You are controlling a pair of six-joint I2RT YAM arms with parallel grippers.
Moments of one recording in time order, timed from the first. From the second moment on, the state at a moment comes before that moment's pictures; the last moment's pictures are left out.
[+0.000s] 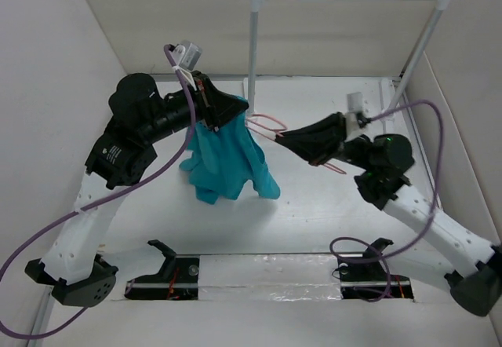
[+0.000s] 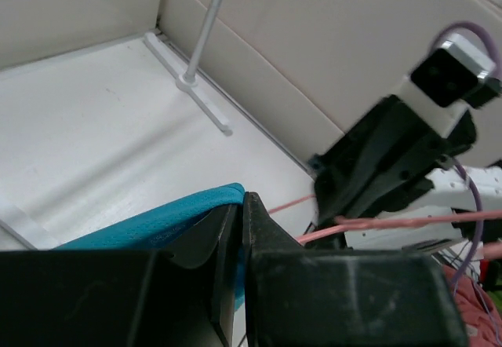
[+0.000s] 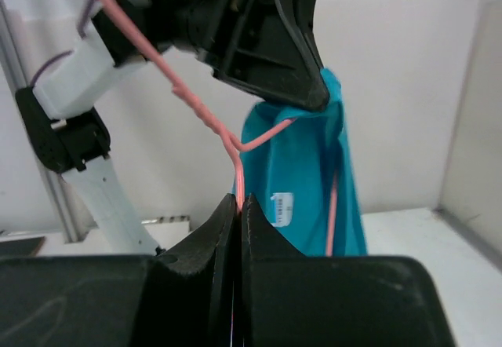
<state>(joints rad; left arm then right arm) -0.59 1.12 1.64 -0.53 0.41 -0.47 0.67 0.96 0.91 0.68 -0.66 0.41</state>
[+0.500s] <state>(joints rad) -0.59 1.08 1.30 -0.34 0.47 -0.55 0.66 1.35 0.70 1.18 -0.70 0.73</state>
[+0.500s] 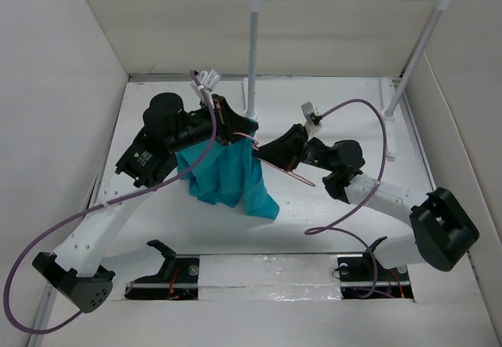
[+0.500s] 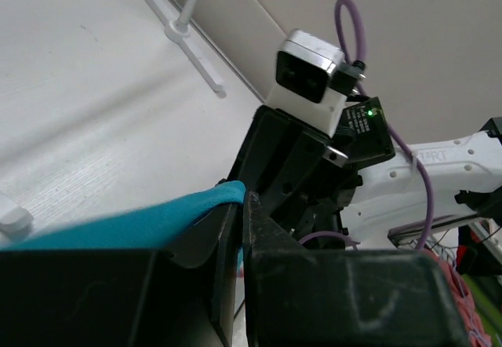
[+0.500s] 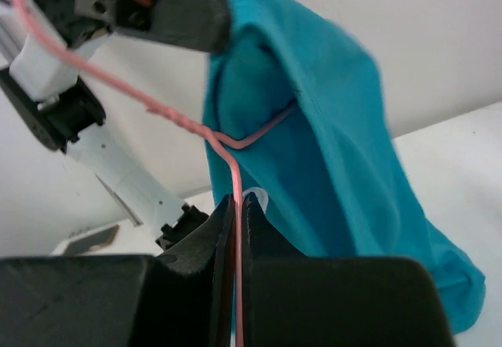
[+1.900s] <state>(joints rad) -0.60 0.94 1.38 -0.32 0.05 -0.60 0.56 1.44 0.75 1.29 -0.54 0.95</state>
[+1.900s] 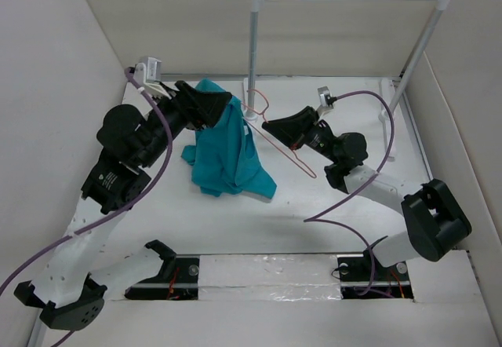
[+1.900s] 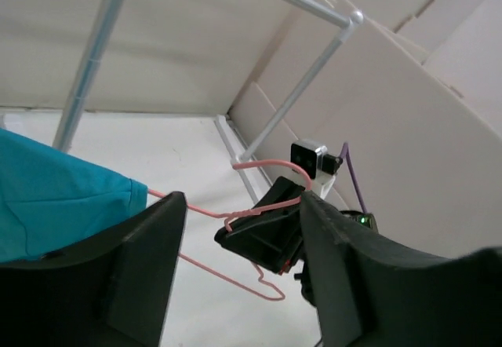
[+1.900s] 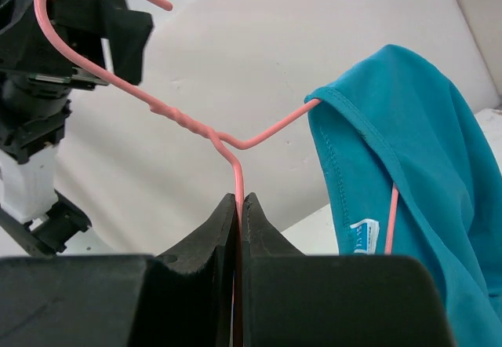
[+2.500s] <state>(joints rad) -0.60 0.89 0.91 -0.13 -0.18 -0.79 0.55 1.43 0.74 1.29 -0.53 0.95</state>
